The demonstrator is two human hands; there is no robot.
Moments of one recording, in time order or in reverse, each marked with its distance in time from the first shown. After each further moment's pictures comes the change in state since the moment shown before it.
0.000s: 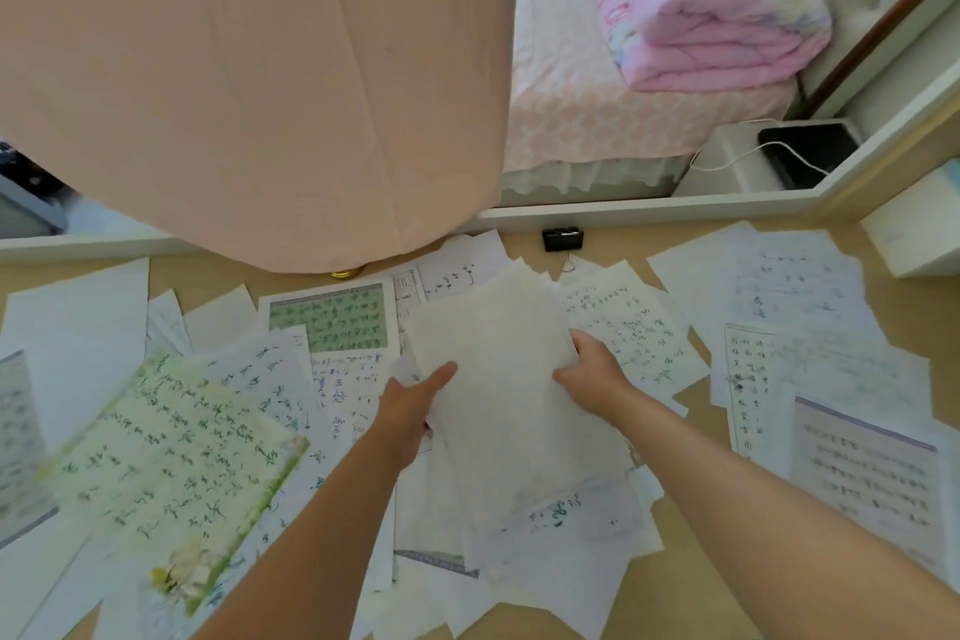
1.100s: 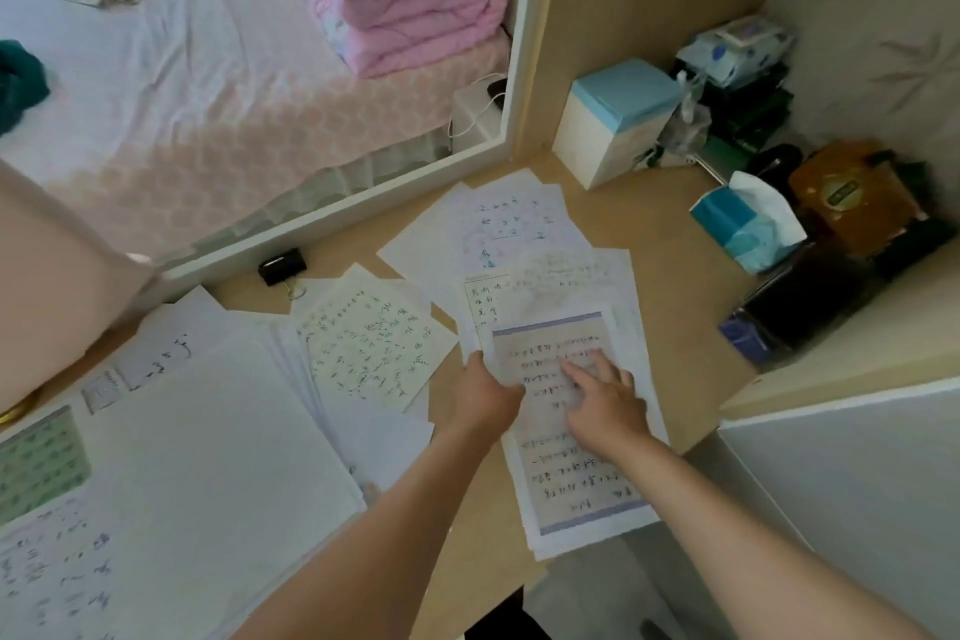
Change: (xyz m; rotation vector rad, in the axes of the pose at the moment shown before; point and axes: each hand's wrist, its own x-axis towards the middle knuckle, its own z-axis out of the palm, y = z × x) left_hand -0.078 -0.104 0.344 1.104 -0.287 0.239; right_hand -0.115 0.230 -0.178 -0.369 0.298 0.364
